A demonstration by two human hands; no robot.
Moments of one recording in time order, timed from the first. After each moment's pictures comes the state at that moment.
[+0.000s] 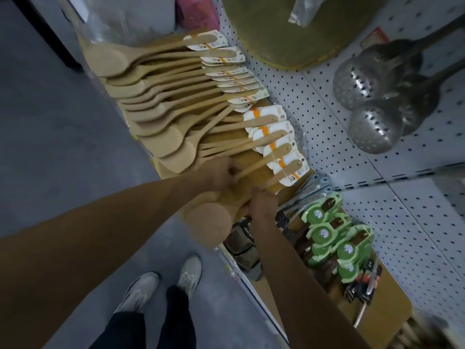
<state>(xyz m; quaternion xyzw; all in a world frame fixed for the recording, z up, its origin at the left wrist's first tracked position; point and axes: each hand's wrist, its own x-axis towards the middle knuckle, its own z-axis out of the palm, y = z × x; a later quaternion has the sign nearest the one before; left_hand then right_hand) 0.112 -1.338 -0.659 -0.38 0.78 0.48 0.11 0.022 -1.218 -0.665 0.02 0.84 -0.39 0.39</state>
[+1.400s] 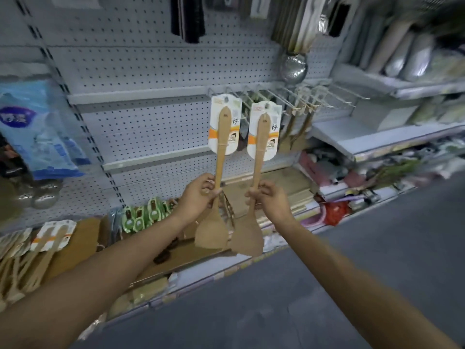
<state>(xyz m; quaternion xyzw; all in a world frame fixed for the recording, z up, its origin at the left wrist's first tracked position) 0.122 -0.801 -0.249 0.07 0.80 0.59 0.04 0.149 -0.587 -0.243 0.08 0.74 -0.66 -0.03</state>
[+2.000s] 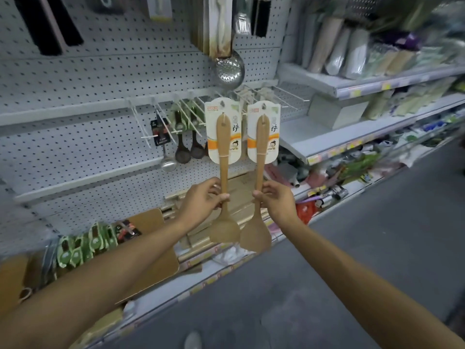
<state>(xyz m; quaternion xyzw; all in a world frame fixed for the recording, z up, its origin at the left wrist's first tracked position) 0.060 -0.565 -0.235 0.18 0.81 0.55 0.05 0.100 -0.349 -0.237 0.12 0.77 -0.62 -0.10</state>
